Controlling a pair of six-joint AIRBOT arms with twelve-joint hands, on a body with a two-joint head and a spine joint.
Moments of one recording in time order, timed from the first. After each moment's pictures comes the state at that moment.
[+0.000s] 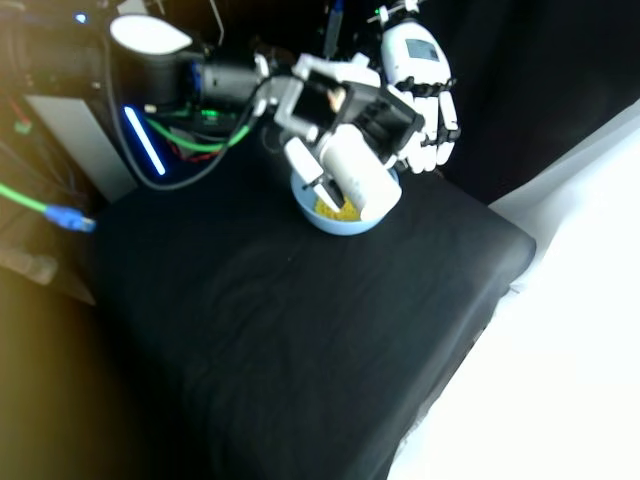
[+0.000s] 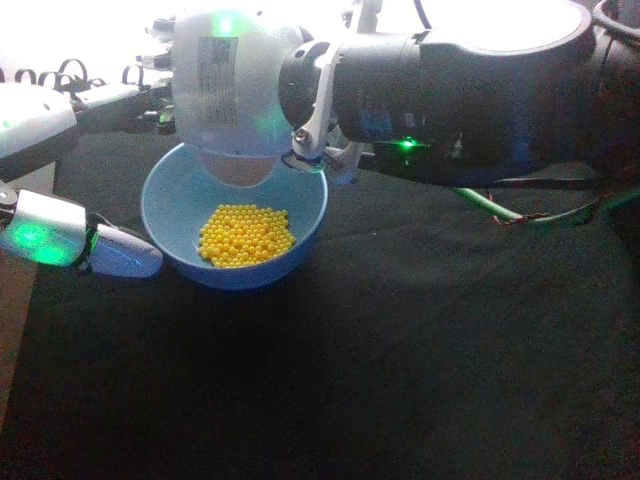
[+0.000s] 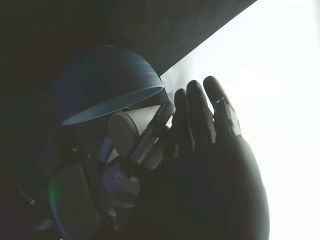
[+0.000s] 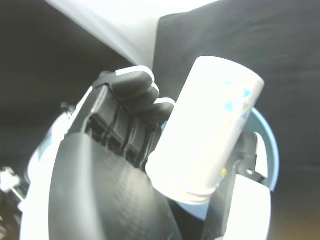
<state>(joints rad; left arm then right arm) 0.79 -0.80 1.10 0.10 -0.59 0.88 -0.26 -1.51 1.29 -1.51 0.05 -0.53</state>
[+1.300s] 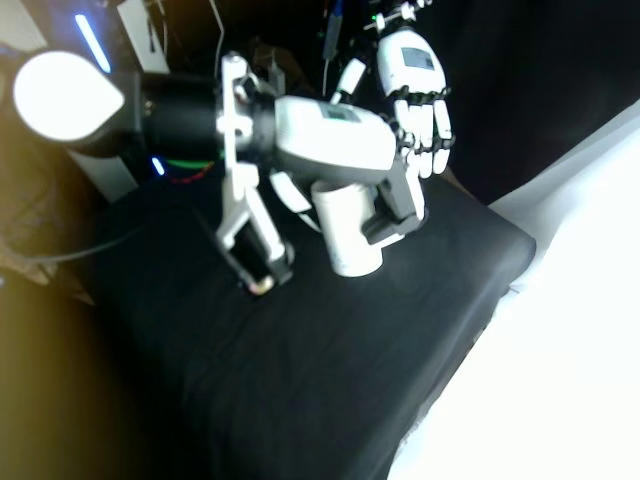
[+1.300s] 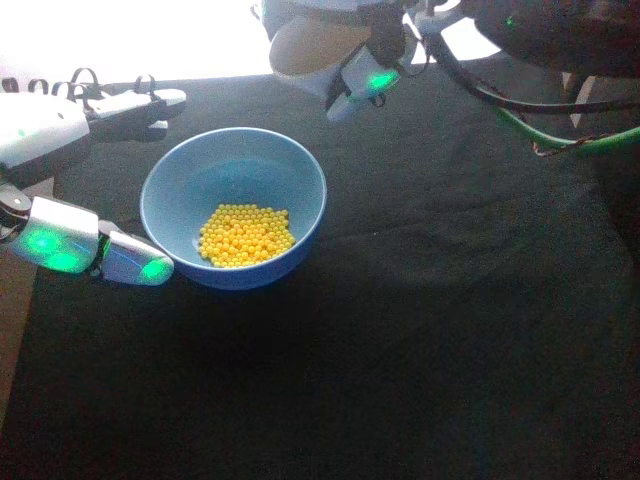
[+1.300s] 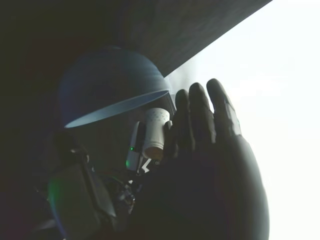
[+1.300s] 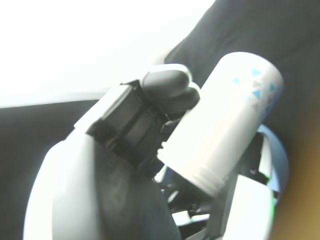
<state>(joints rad) 0.80 -0.82 1.11 0.09 -0.57 0.88 -0.22 -1.40 1.44 -0.81 0.17 -0.53</state>
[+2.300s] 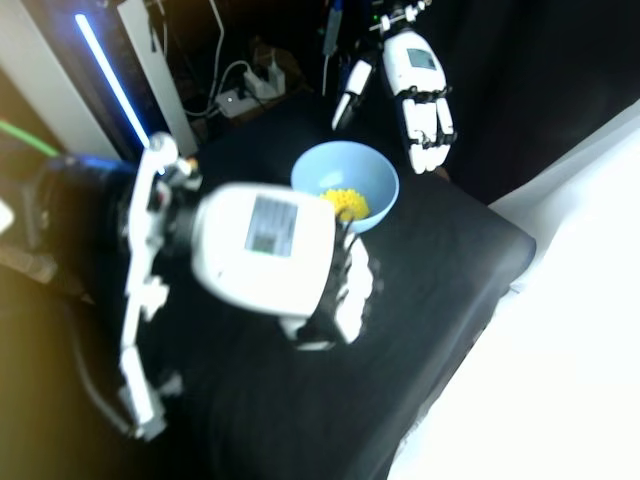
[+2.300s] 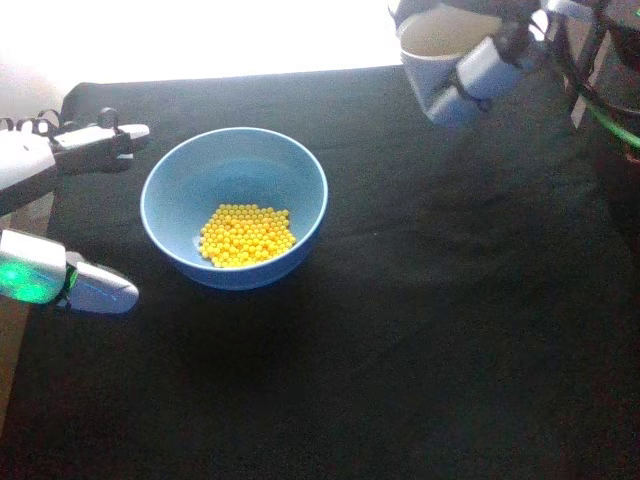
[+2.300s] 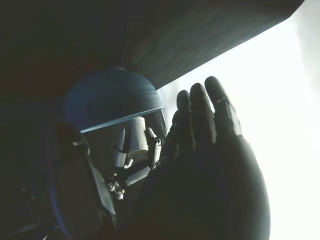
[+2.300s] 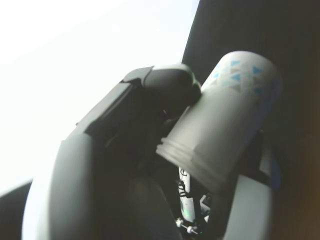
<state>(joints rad) 0.93 -0.80 1.10 -0.03 -0.63 0.88 -0.32 -1.27 1.50 -0.52 0.17 -0.52</state>
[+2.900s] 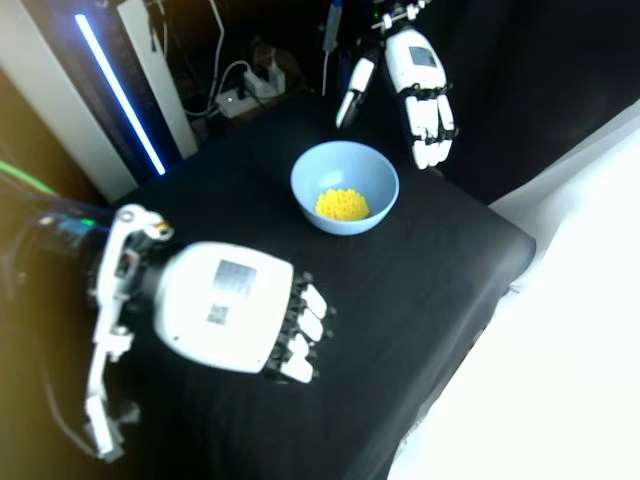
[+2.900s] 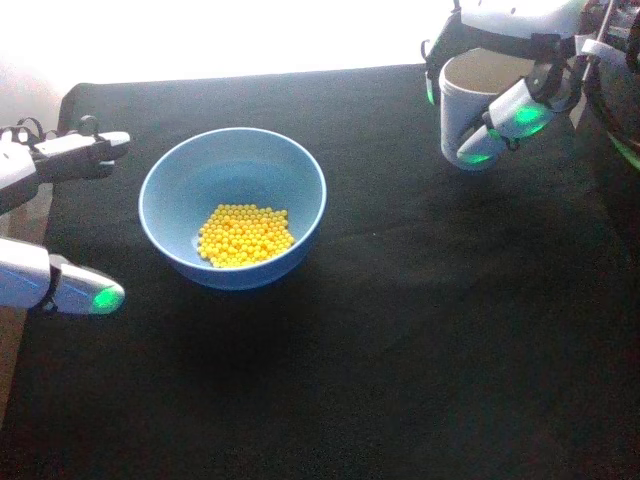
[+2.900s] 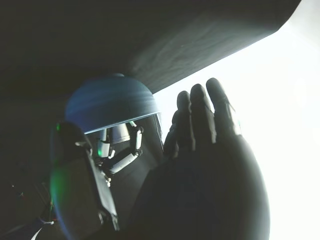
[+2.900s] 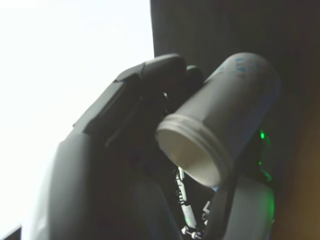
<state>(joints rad) 0.98 -0.78 1.09 -0.08 -0.66 0.88 -0.41 -1.23 1.49 -0.43 0.21 -0.52</state>
